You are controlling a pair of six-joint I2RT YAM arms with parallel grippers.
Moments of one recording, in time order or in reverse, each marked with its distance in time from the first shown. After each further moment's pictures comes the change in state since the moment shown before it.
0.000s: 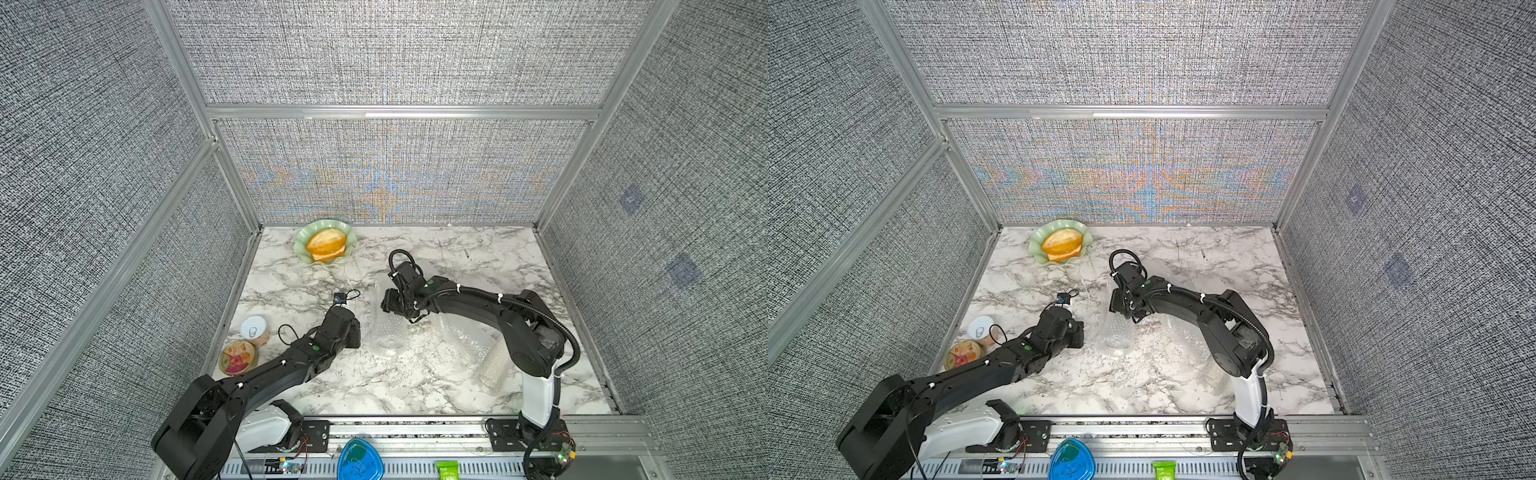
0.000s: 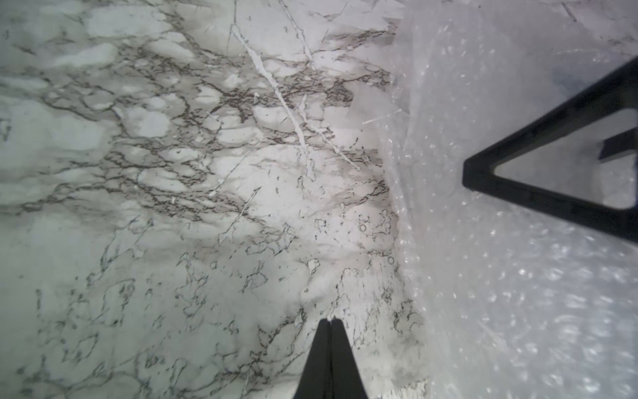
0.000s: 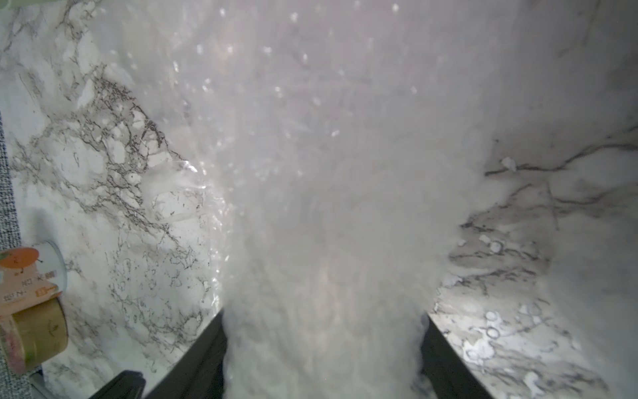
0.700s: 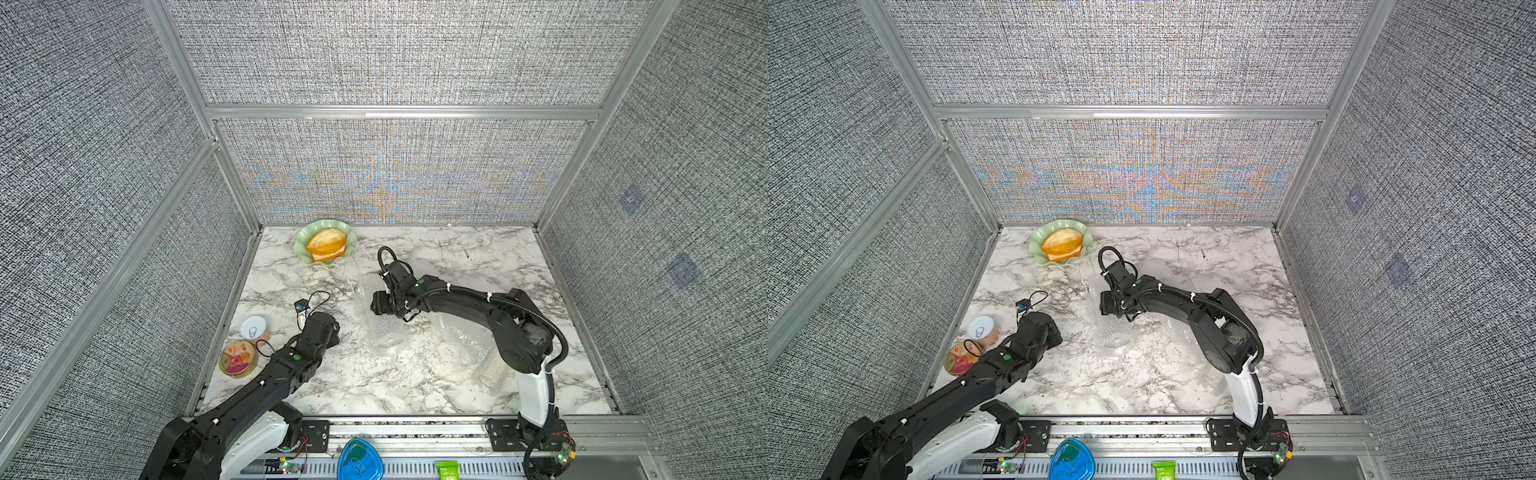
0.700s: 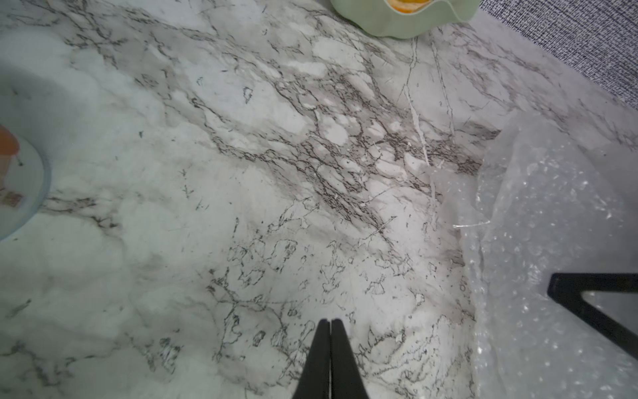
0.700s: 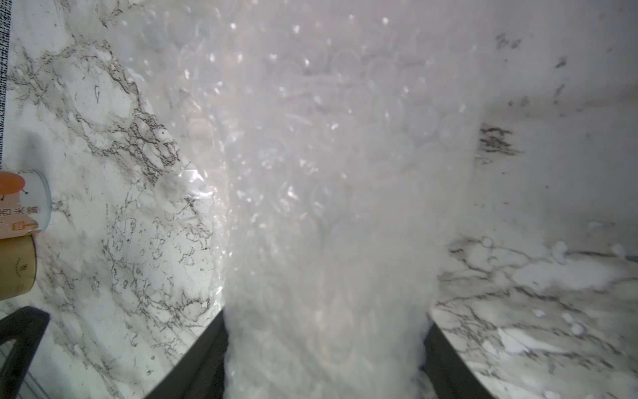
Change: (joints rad) left arm 0.136 -0.206 -0.061 -0.163 -0.161 -0.242; right arm 0.042 0.075 0.098 0.027 -0.055 -0.187
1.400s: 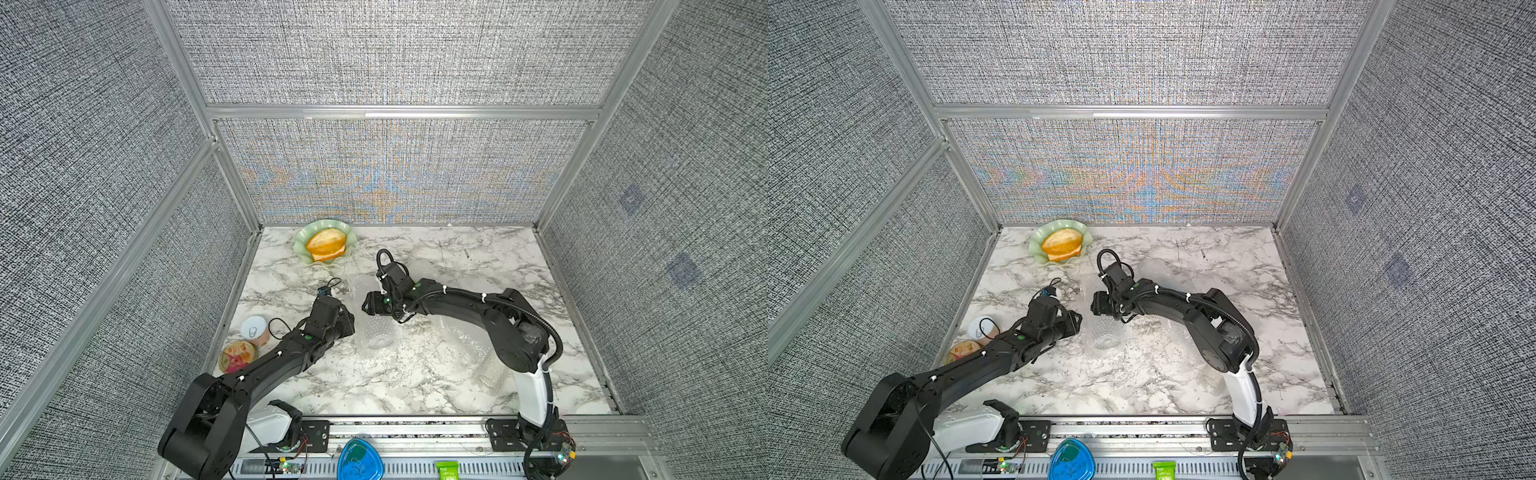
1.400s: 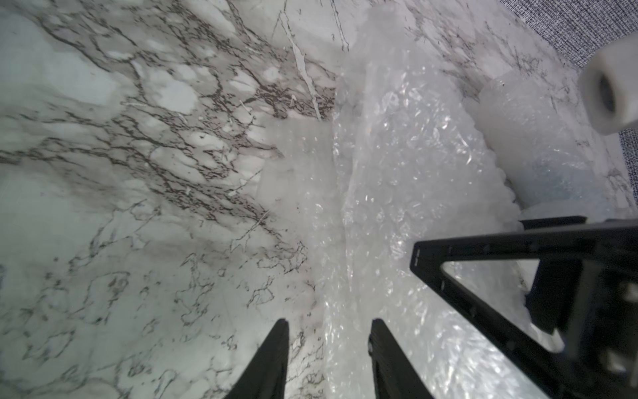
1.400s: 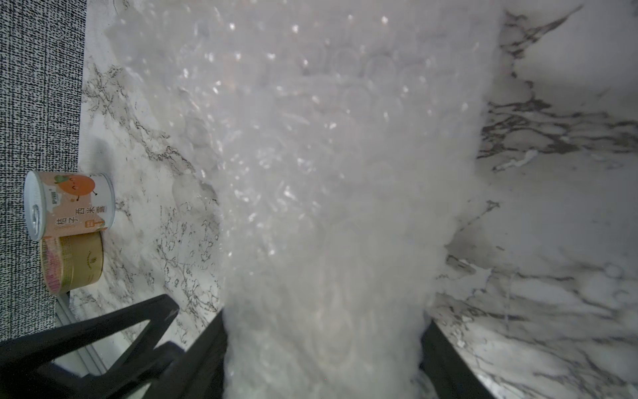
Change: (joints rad) left arm 0.023 0.269 0.114 0.177 0.349 0.103; right arm 0.008 0.013 -0.027 0.121 -0.102 0.076
